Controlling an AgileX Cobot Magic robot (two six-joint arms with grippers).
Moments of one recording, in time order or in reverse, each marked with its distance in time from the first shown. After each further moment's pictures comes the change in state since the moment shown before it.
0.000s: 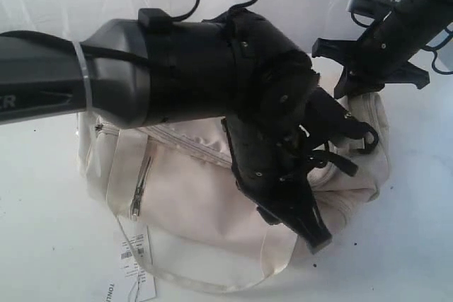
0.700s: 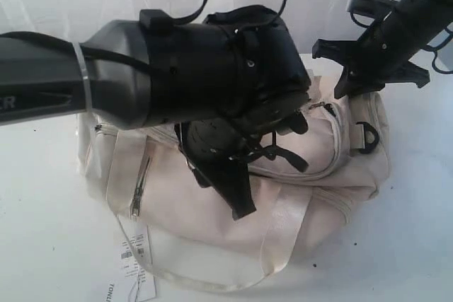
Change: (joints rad) left arm 0.001 -0.001 0.000 0.402 0.259 -0.094; right arm 0.000 0.000 0.000 0.000 0.000 -0.025
